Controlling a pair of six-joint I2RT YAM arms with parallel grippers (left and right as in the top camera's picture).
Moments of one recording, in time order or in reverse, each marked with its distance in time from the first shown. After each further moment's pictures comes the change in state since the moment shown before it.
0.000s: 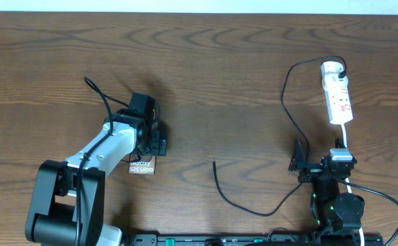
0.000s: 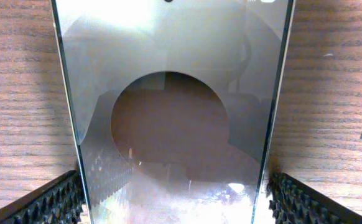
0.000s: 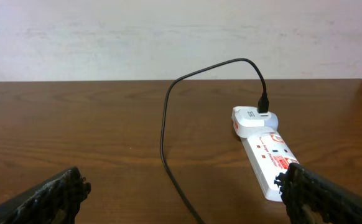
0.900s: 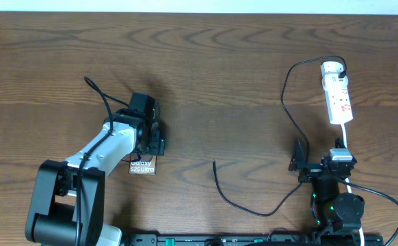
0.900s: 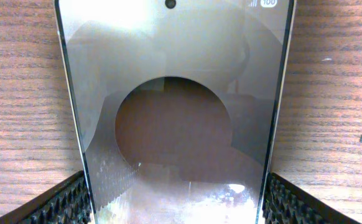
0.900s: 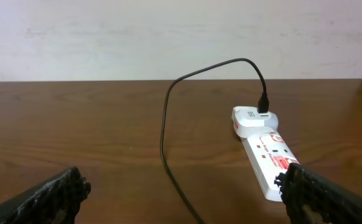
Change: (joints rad) left arm 0.000 0.000 0.000 0.008 -0.001 0.008; right arm 0.000 0.000 0.000 0.000 0.000 0.000
